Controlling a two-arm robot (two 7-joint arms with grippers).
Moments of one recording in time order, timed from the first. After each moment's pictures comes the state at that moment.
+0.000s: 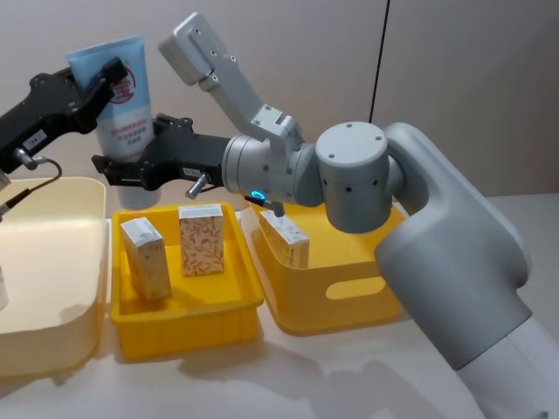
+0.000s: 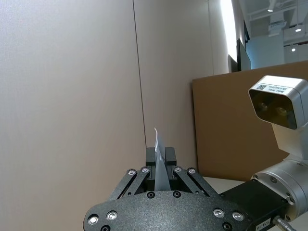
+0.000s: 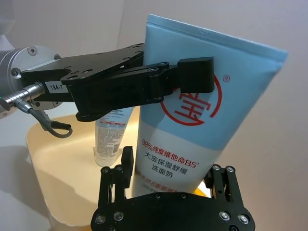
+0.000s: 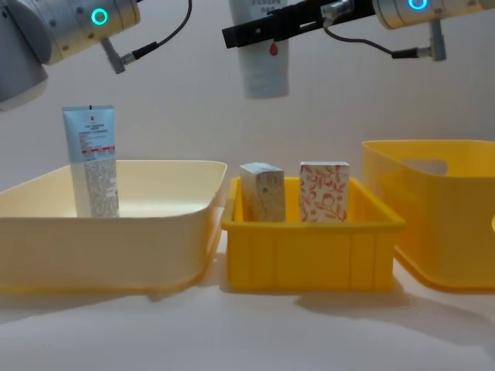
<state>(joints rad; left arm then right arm) -0.92 0.15 0.34 -0.89 -0.69 -0.16 -0.95 0.83 0.23 -0.50 -1.32 0.21 0.41 0.56</state>
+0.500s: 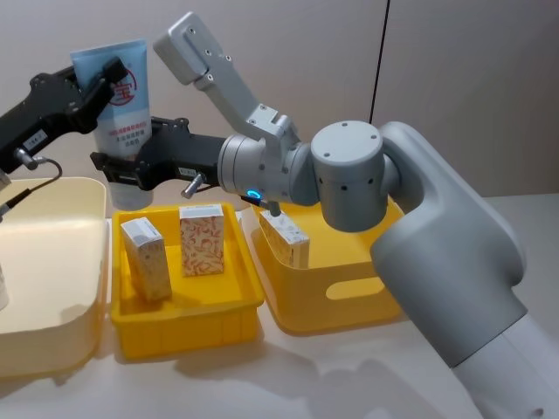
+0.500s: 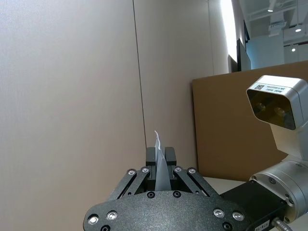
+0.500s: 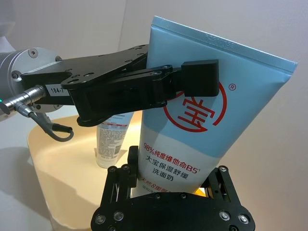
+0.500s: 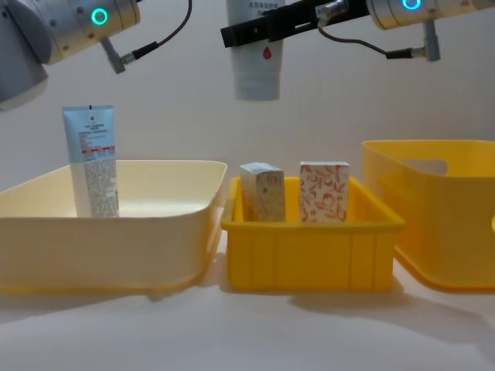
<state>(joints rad) -0.92 0.15 0.34 -0.89 -0.69 -0.16 -0.95 0.84 0.22 -0.51 -1.30 0.21 0.41 0.56</state>
